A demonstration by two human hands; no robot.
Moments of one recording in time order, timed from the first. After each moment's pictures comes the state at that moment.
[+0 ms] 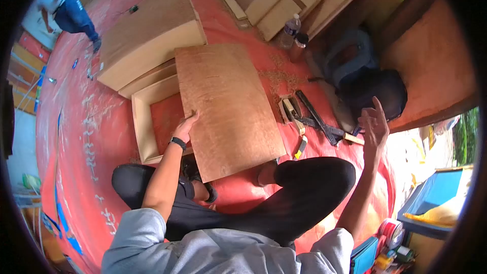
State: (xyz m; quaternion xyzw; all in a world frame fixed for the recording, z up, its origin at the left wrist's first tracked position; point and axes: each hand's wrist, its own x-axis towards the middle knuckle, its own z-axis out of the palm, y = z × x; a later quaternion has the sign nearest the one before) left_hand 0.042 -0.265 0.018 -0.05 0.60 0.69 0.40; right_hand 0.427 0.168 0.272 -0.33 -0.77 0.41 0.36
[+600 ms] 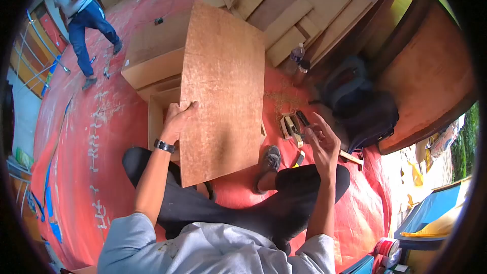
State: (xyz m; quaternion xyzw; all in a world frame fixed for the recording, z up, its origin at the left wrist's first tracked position) left_hand 0.120 -0.300 0.266 0.14 0.68 0.69 0.21; right_hand 0.404 0.019 0.282 -0.17 -0.69 0.63 0.31
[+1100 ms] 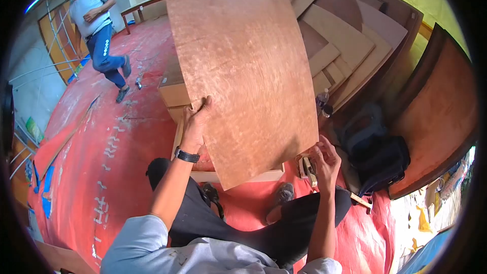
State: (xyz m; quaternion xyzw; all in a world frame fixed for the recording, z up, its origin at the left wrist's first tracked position) left_hand 0.124 -0.299 0.352 0.19 0.55 0.82 -0.03; right_hand 0.343 0.008 0.288 -0.15 -0.67 0.66 0.32
